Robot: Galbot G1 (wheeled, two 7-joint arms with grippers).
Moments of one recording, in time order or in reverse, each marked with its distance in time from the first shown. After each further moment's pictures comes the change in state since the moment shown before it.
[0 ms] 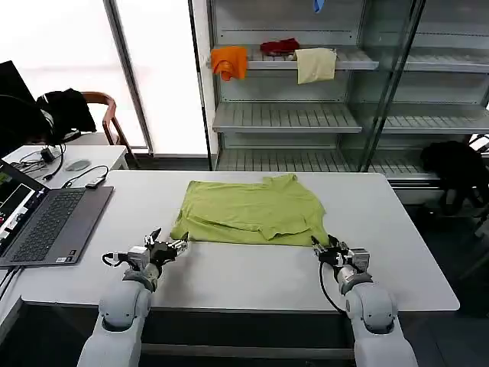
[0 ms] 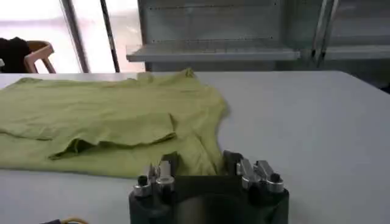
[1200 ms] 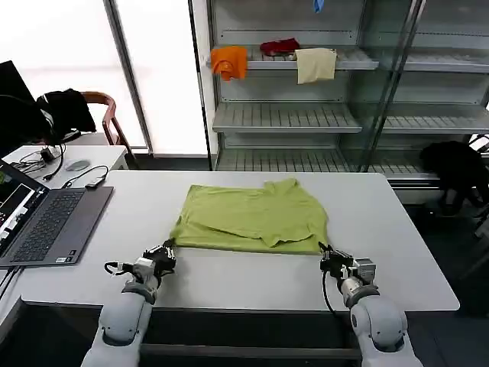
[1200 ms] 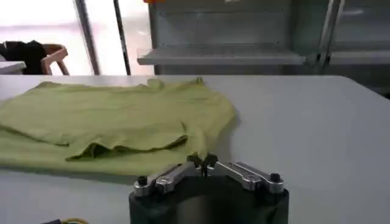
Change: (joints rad) left arm 0.149 0.025 -0.031 -0.127 0.200 -0.066 -0.011; right arm -0.130 -0.032 -0.001 0.177 0.025 -0.005 -0.019
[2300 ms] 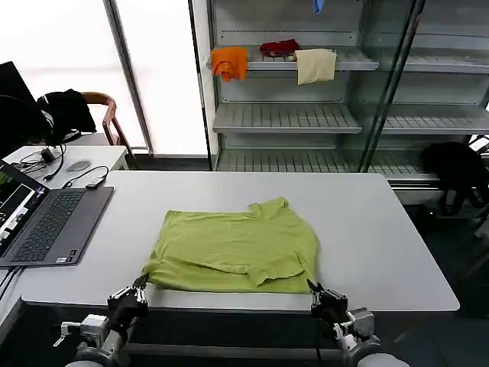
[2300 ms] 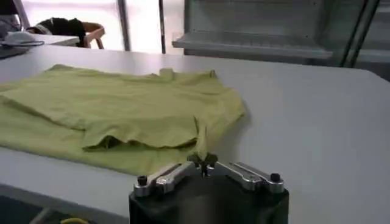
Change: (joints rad) left arm 0.401 -0.010 -0.144 -0.330 -0.282 0.009 -0.024; right arm -0.320 -0.034 -0.074 0.251 -0.091 0.002 0.035
